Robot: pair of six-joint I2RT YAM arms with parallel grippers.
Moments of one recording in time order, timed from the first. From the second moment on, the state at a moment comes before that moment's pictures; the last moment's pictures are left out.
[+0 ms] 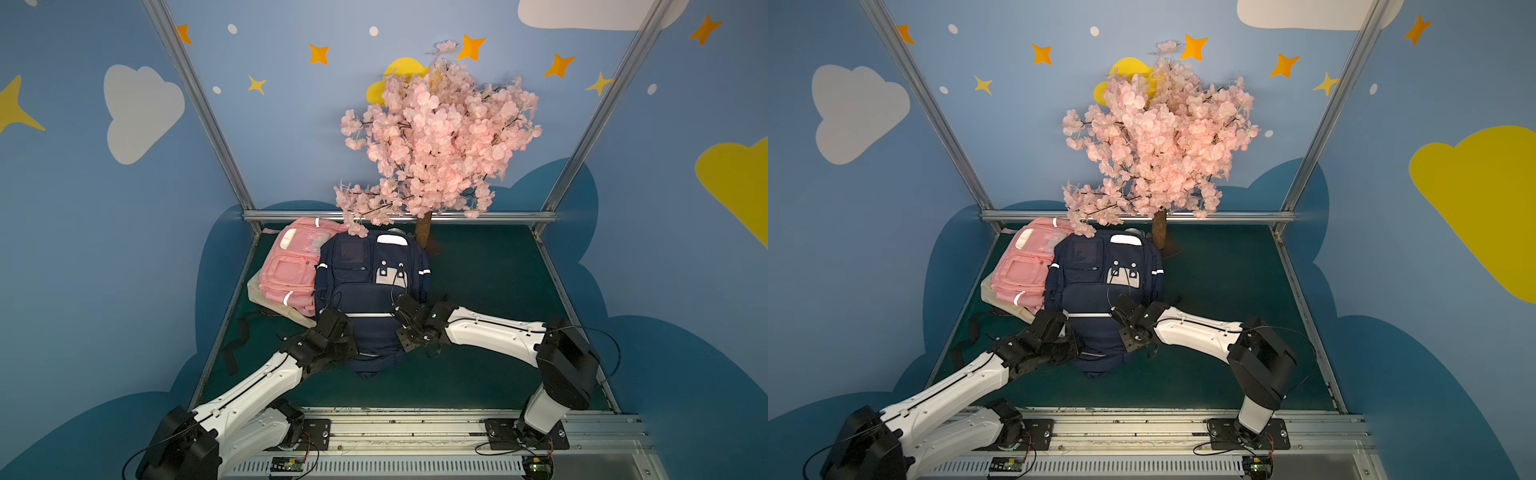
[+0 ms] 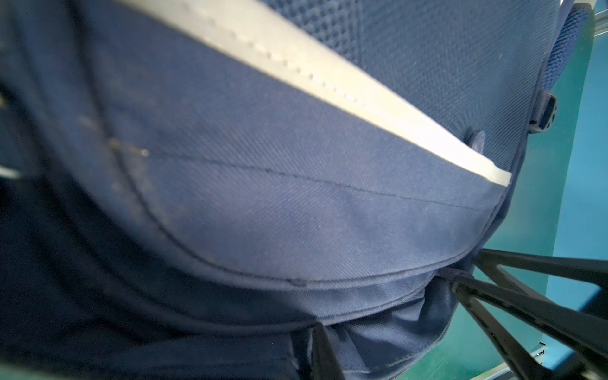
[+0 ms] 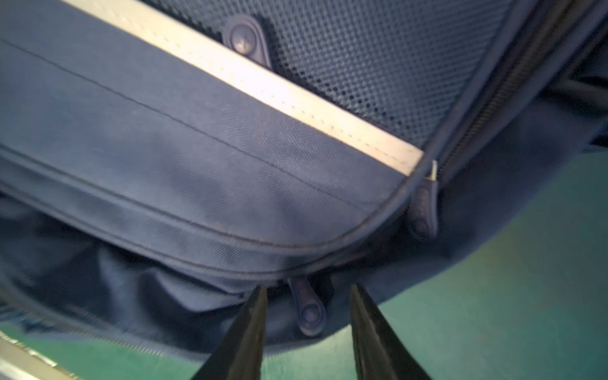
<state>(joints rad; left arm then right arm) -0.56 1.01 0.52 -0.46 0.10 -0.87 1.03 1.72 1.17 -0.66 0.14 0.43</state>
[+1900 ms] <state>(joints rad) -0.47 0.82 0.64 -0.57 0.13 -0.67 1.04 1.42 1.06 -0.65 0.23 0.49</state>
